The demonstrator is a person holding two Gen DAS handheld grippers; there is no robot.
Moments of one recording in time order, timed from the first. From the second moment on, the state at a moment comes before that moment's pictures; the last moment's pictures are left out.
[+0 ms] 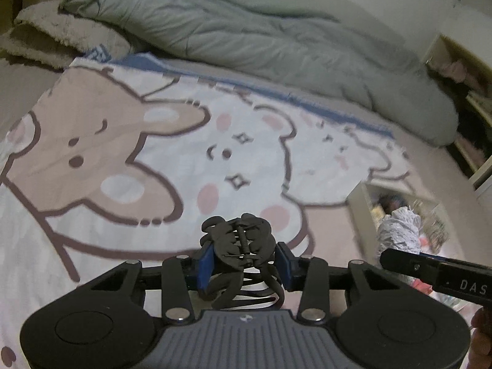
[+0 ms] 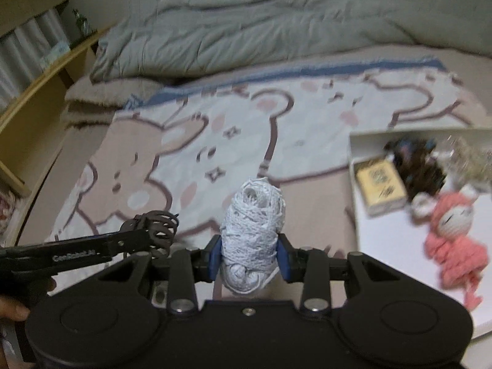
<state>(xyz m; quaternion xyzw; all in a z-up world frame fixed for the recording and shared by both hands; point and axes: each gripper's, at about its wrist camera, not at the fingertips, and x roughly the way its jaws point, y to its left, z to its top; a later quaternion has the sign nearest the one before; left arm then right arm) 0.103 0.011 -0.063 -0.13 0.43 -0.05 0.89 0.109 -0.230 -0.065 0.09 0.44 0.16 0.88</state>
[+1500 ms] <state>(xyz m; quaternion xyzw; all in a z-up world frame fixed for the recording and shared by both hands) 0.107 -0.176 -0.049 -0.10 0.41 -0.25 0.87 0.120 -0.359 -0.109 0.04 0.51 0.12 0.85</state>
